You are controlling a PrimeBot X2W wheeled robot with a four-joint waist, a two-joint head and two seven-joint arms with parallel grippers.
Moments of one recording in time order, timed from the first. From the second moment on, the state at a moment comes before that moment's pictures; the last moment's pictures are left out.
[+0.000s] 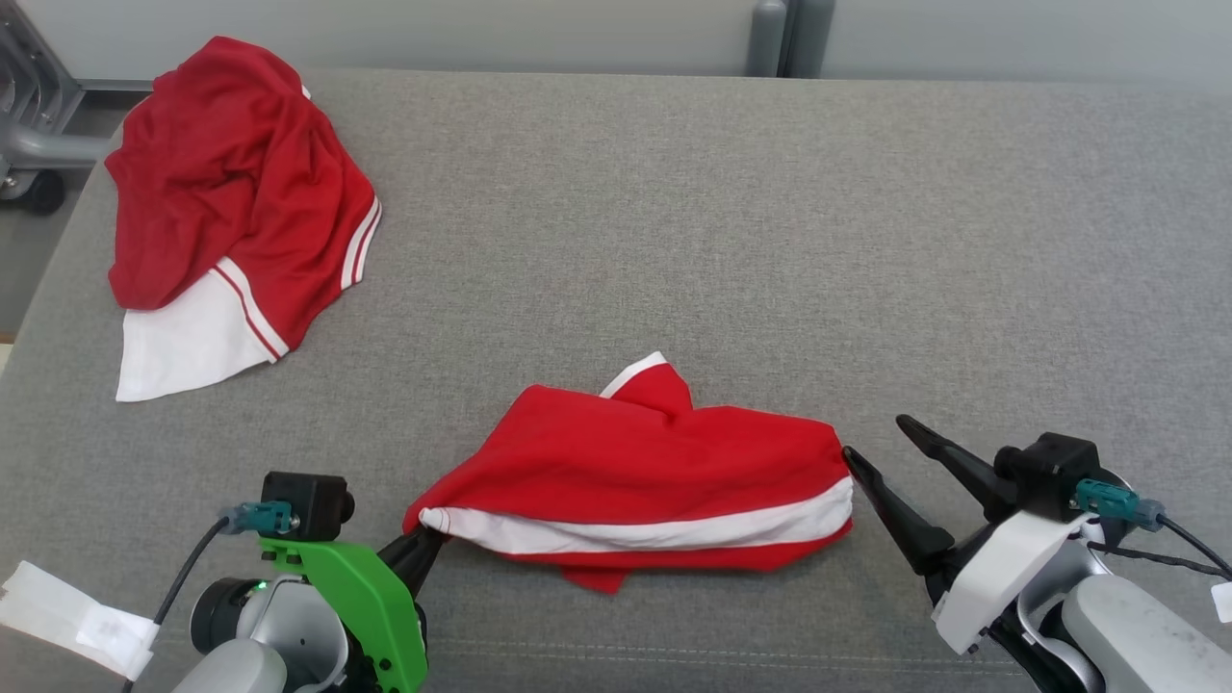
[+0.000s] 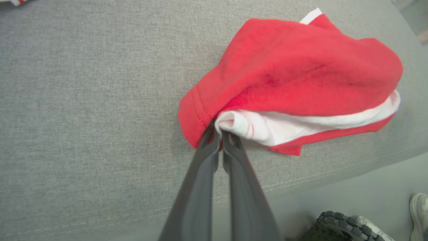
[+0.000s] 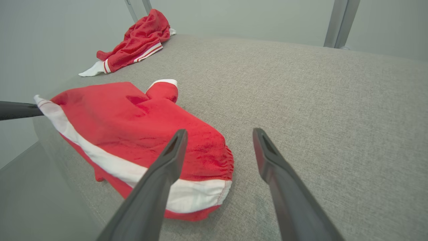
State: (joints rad) left arm -0.17 0.39 -0.63 0.09 -0.89 0.09 0.23; right arm -0.12 -0.42 0.59 0.18 0.52 0.12 -0.18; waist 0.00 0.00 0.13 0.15
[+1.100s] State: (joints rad) left arm -0.12 0.42 -0.59 -0.07 -0.89 0.12 0.28; right arm -0.18 -0.47 0.76 0.27 0.79 0.12 -0.08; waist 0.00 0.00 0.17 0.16
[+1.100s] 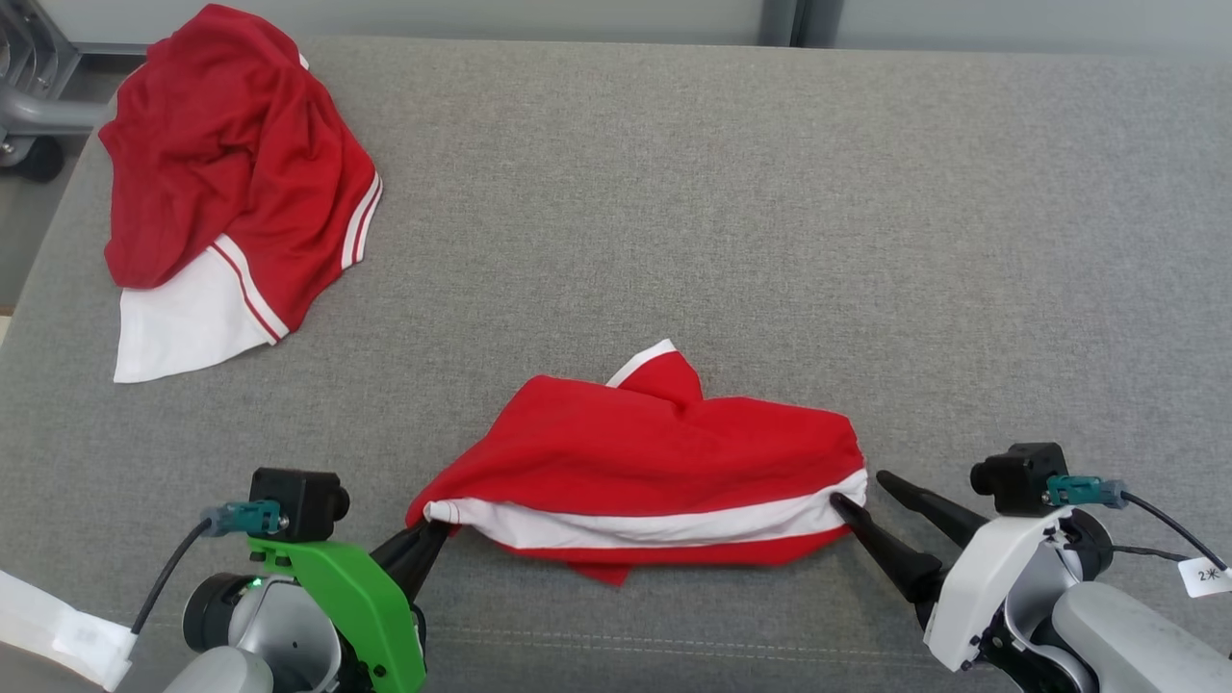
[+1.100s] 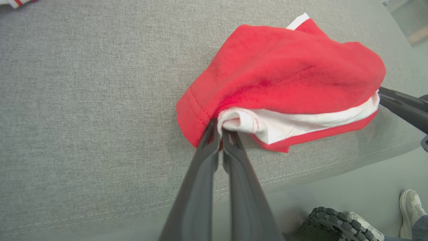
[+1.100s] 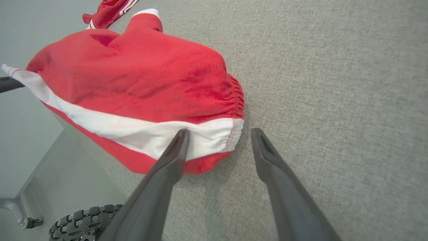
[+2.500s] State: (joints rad) left arm -0.06 0.44 -0.48 -0.33 -0.95 0.11 0.28; right arm -0.30 -0.66 0.75 -0.02 0.95 0.12 -0.18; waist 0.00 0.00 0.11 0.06
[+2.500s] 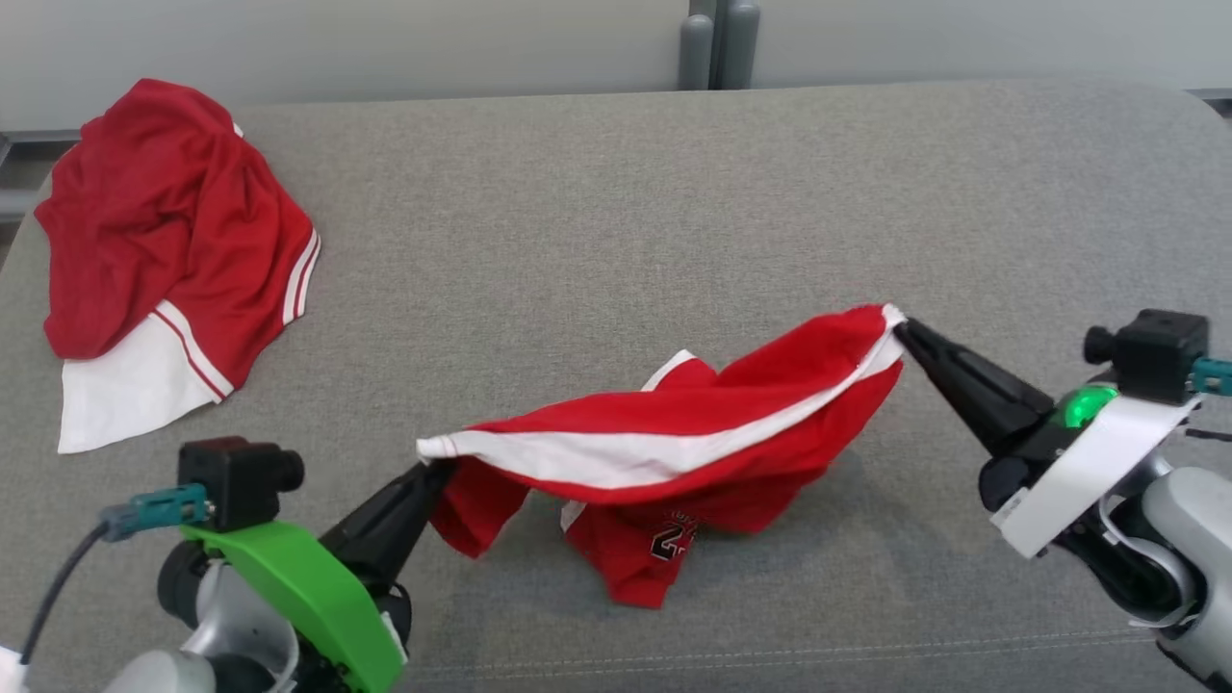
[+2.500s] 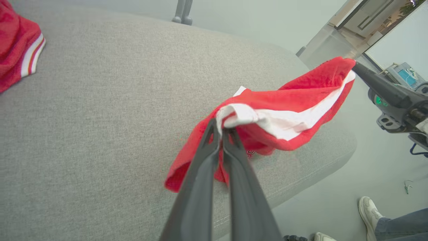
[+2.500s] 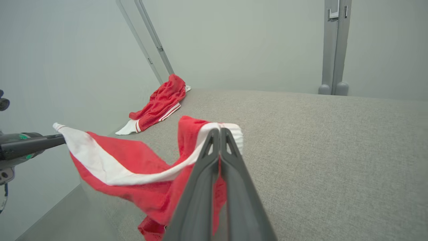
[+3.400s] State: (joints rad) left arm -0.32 0.57 -0.32 -0.49 -1.16 0.11 0.54; right arm -0.27 -0.82 0.43 -0.32 1.40 0.08 -0.19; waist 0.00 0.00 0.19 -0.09
